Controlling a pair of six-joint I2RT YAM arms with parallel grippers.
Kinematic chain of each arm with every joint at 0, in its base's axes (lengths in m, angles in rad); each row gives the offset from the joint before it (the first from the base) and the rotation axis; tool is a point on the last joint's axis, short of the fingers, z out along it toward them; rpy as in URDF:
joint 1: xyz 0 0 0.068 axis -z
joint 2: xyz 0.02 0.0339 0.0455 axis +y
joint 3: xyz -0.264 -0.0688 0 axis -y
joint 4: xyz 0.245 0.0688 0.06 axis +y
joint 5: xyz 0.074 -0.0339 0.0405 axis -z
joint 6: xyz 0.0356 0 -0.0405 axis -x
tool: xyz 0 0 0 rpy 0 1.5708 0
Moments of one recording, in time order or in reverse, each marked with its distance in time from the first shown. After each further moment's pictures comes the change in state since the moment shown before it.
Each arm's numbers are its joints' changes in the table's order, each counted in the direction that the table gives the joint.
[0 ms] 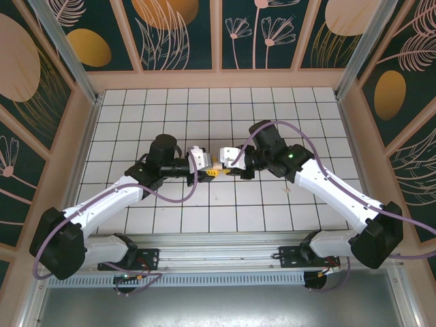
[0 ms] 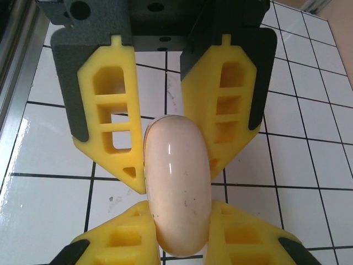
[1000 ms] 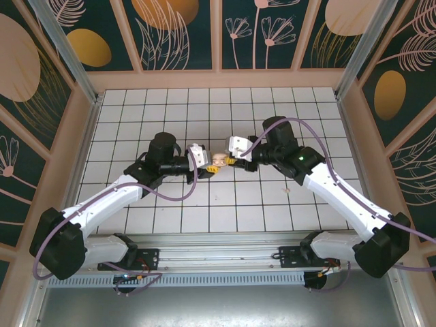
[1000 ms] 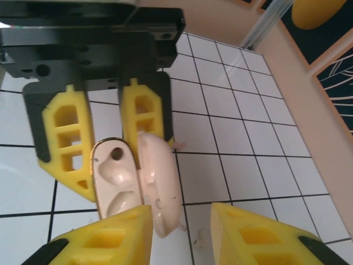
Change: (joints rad) left arm -0.005 0.000 0.018 0.009 -0.016 0.001; right arm 0.082 -0.078 -0.046 -0.185 -0.045 -0.087
